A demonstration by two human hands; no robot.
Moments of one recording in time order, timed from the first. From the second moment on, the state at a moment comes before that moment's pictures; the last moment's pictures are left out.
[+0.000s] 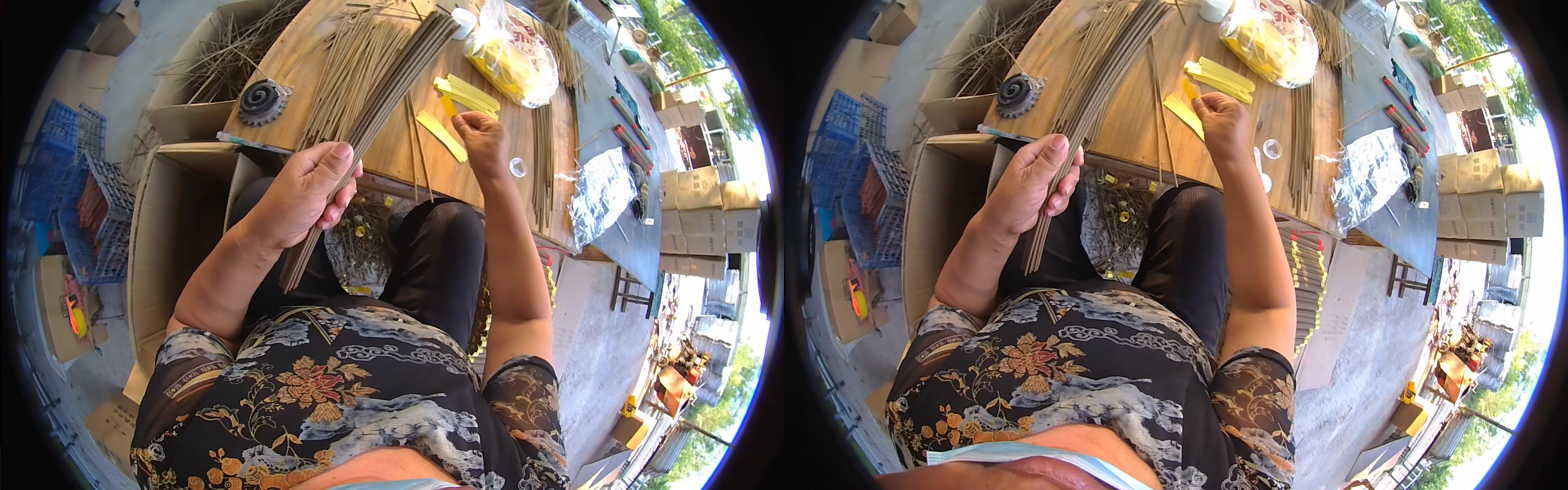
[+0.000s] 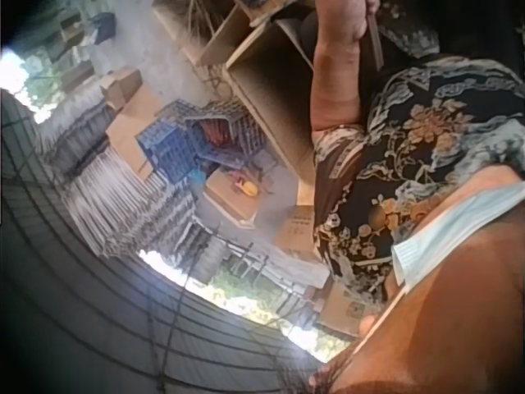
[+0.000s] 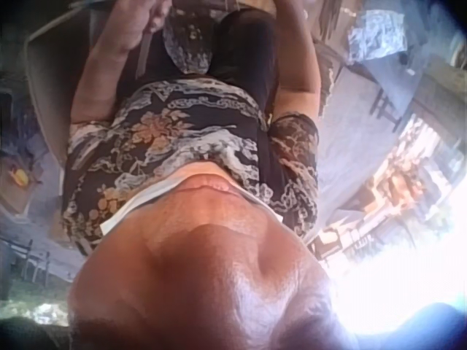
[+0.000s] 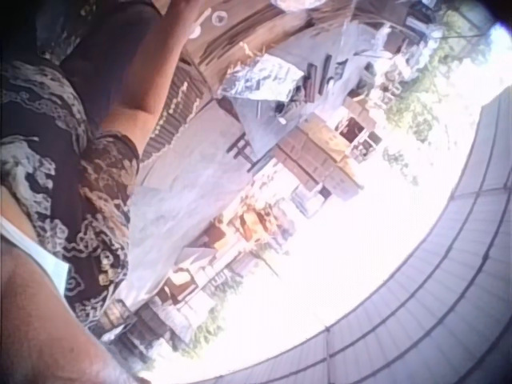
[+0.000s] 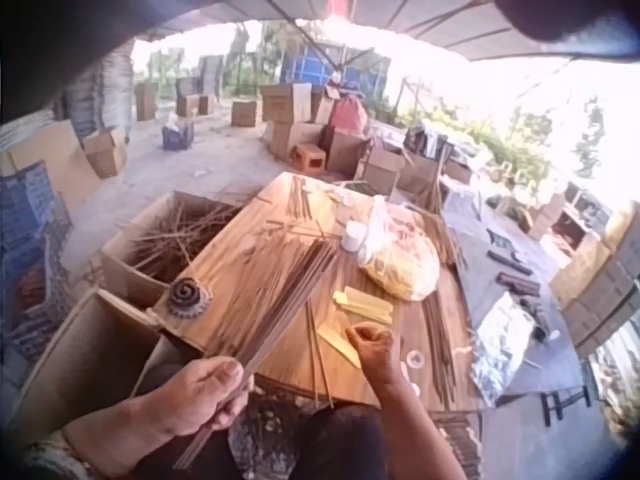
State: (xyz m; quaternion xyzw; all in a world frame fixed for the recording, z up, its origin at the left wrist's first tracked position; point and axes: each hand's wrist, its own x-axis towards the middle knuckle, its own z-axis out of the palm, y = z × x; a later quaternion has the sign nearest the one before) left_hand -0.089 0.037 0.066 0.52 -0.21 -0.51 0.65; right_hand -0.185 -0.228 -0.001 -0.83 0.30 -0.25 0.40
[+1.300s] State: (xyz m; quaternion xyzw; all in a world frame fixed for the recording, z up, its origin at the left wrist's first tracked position) left_hand -0.138 0.070 0.077 0.53 -0.22 -0.53 0.62; right_hand -0.243 -0.054 0.086 -0.69 0.21 -0.09 0.69
